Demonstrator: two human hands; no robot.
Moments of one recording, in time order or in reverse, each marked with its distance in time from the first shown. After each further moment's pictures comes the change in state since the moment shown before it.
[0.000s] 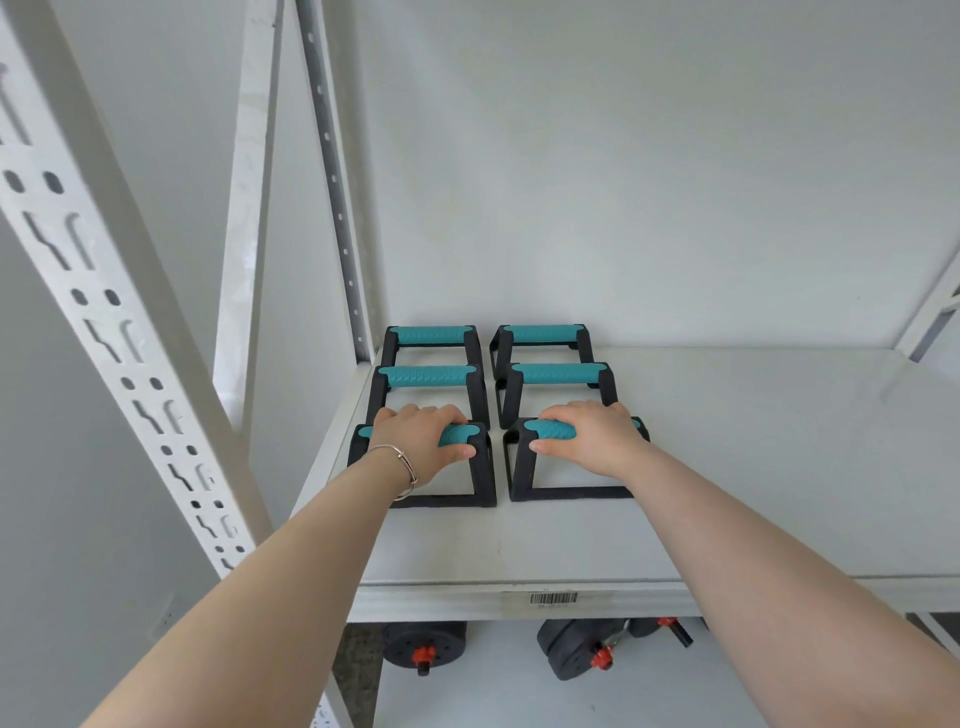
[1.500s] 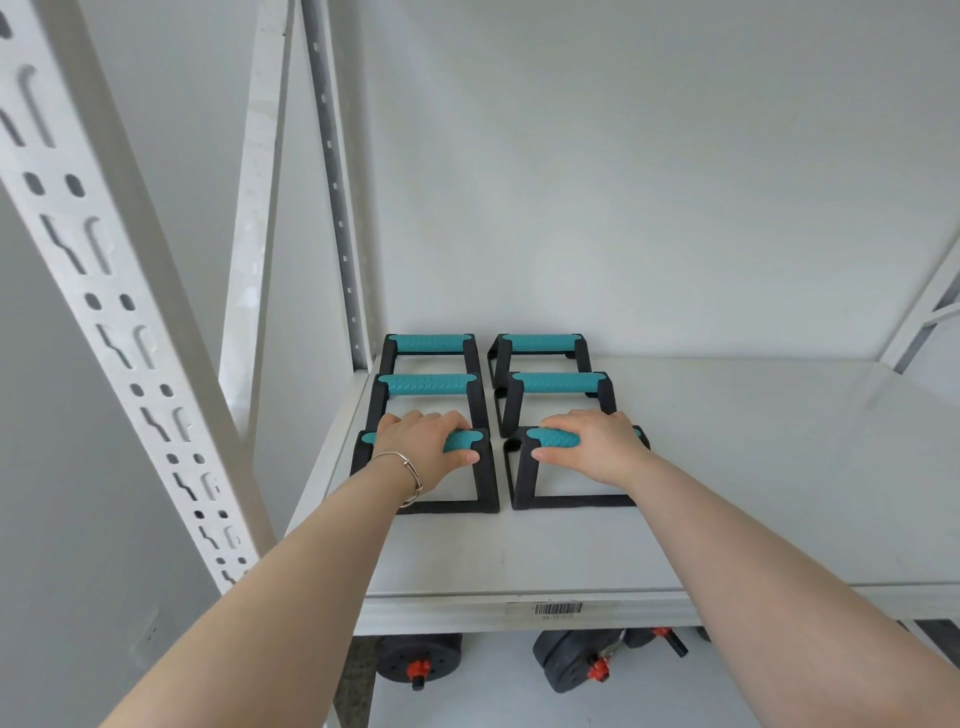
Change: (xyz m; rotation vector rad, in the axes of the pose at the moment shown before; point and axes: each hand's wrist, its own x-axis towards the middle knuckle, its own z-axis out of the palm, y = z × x) left_hand 0.006 -0.002 0.004 -0.005 0.025 0.018; right_hand -0.004 -0.002 -0.003 0.052 0.015 0.020
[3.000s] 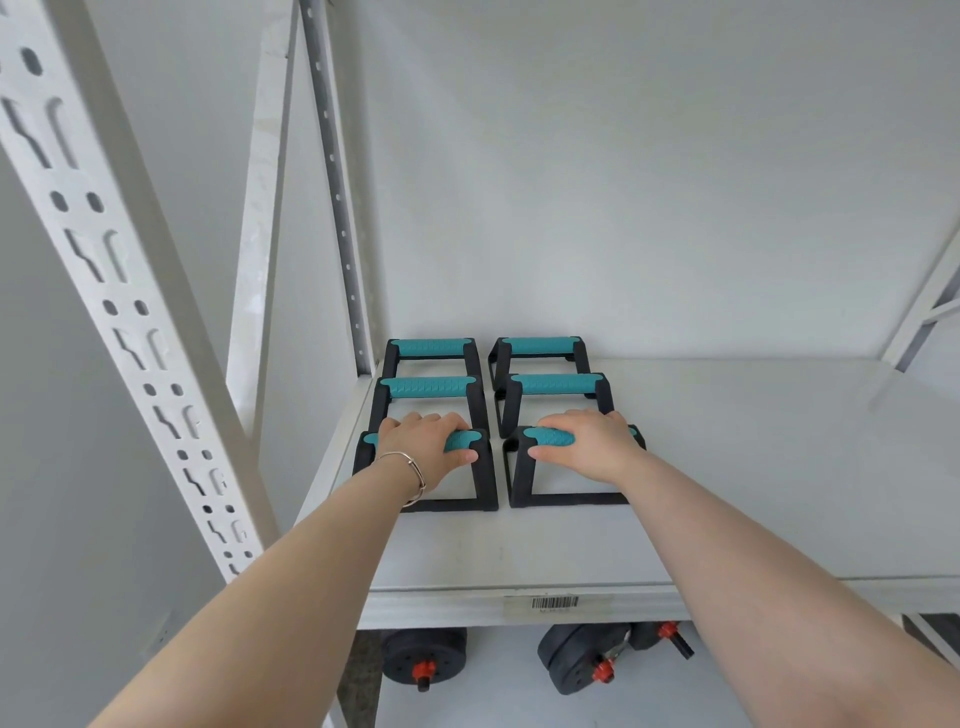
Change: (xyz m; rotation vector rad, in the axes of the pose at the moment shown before) left_hand -0.006 0.009 -0.005 -0.006 -0.016 -0.044; right_hand -0.001 -0.001 0.001 -0.028 -0.002 -0.001
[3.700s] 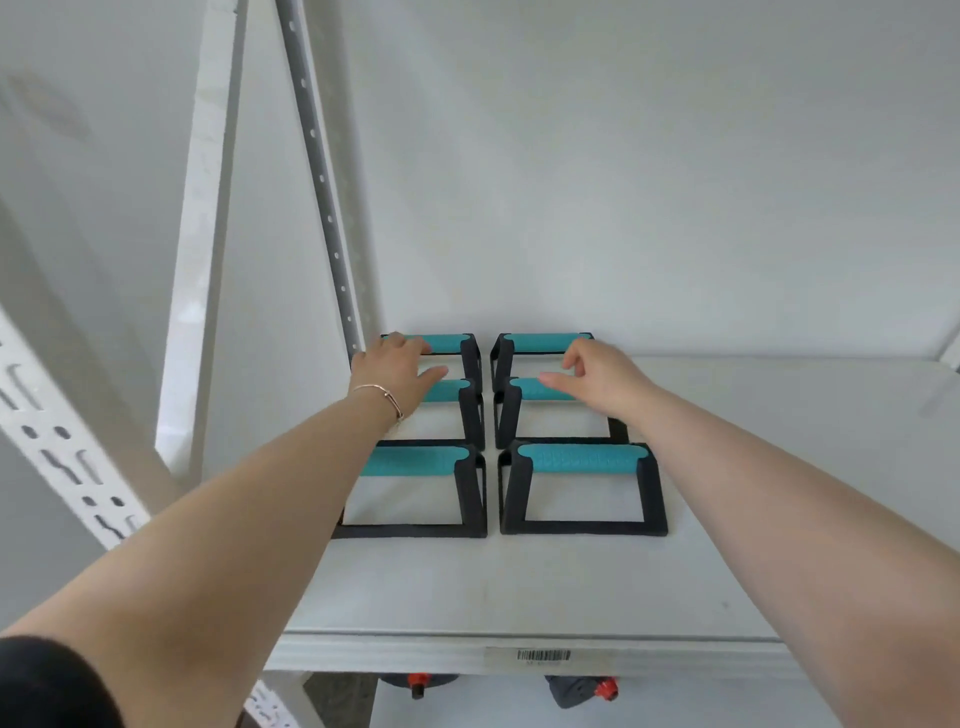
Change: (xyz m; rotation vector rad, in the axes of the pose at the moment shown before) left_hand 0.086 -0.024 -0.044 -0.008 0.251 -0.148; right_hand 0.089 0.027 -0.050 0.191 0.113 0.010
